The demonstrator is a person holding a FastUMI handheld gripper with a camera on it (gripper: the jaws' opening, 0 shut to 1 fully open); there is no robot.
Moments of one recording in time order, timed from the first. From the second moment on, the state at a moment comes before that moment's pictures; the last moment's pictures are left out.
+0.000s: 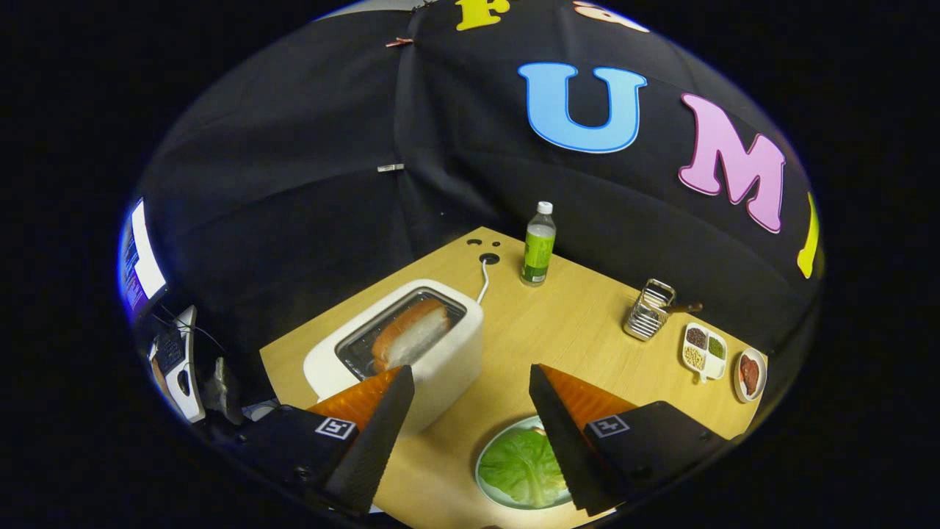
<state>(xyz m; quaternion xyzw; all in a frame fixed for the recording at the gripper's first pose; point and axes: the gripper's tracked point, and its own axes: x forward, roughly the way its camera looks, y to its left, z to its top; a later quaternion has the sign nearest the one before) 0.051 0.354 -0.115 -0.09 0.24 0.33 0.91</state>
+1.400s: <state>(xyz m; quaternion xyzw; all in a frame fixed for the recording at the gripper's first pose) 0.082 0.443 -0.163 -0.11 0.29 0.25 0.92</state>
